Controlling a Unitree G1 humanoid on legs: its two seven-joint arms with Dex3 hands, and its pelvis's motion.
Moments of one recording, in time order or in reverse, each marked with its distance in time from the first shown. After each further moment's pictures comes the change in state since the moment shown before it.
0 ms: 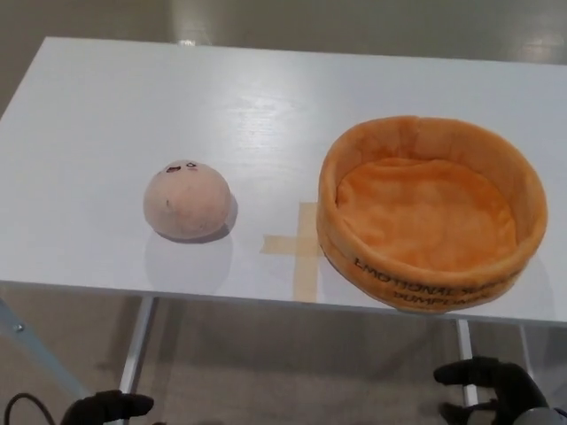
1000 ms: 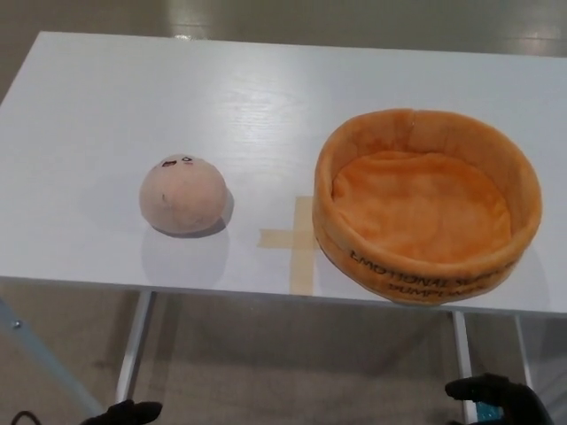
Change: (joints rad) left_arm 0.140 0.071 -0.102 -0.106 0.021 -0.256 -0.138; right_arm 0.052 -0.002 -0.009 0.036 0.002 -0.095 -0.055
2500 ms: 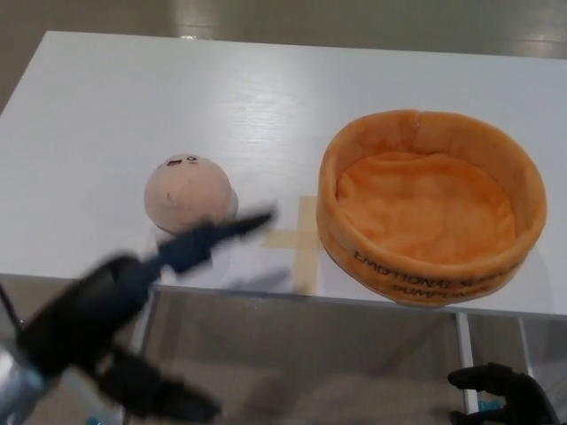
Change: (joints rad) left_arm 0.070 0.186 0.055 -1.266 -0.424 -0.041 -0.439; right_arm -0.019 -0.006 -0.004 0.001 0.002 -0.011 -0.013
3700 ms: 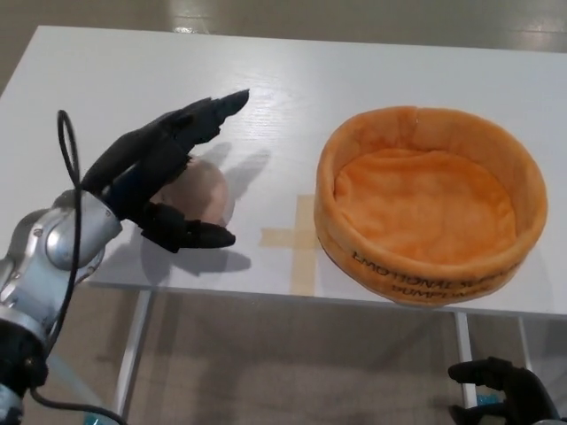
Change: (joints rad) left_arm -0.585 -0.011 -0.234 0.815 0.582 0.035 0.433; right_arm -0.010 -0.001 0.000 0.001 0.000 0.000 0.001
